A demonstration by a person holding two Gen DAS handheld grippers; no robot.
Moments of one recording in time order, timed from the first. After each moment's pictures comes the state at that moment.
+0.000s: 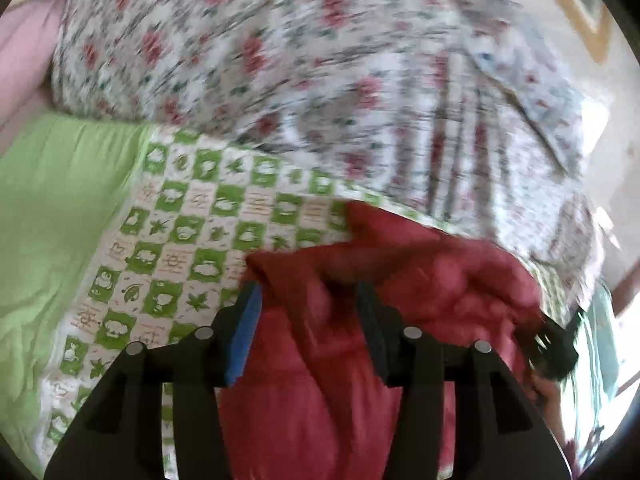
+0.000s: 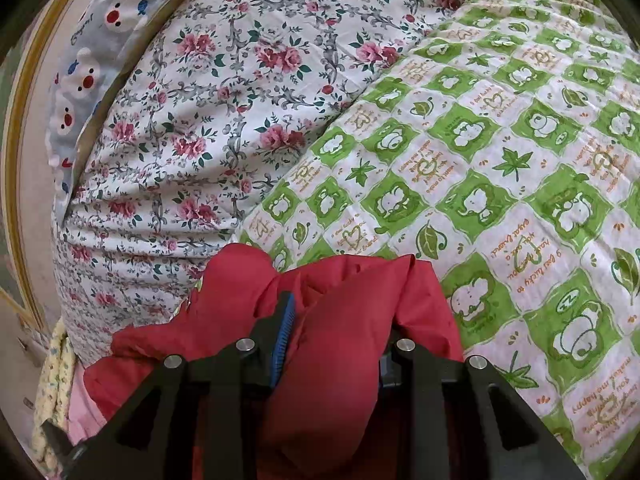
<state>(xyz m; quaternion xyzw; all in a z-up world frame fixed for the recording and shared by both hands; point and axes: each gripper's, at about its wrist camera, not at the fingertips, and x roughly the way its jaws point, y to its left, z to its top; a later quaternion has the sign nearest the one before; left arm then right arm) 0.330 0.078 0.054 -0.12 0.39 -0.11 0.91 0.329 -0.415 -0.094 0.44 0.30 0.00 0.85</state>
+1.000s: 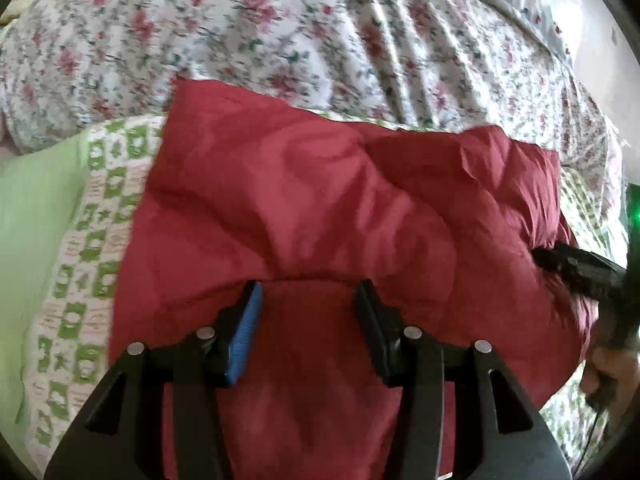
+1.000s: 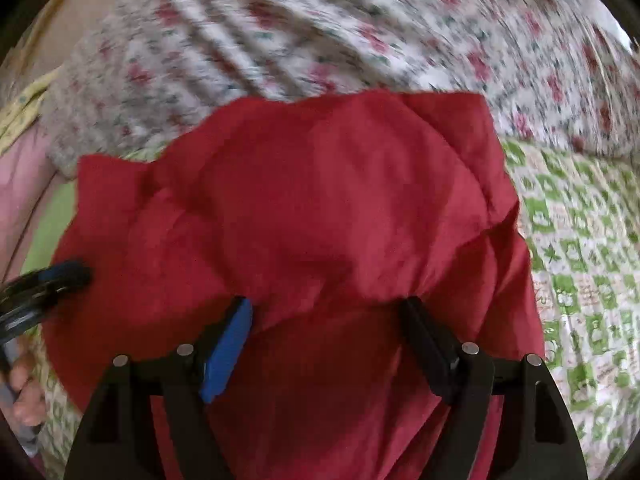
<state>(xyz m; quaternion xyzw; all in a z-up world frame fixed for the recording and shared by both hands) 0.336 -0.011 -0.001 0.02 0.42 -0.11 0.90 0.326 -0.303 -0.047 0.11 0.40 0.03 0.91</state>
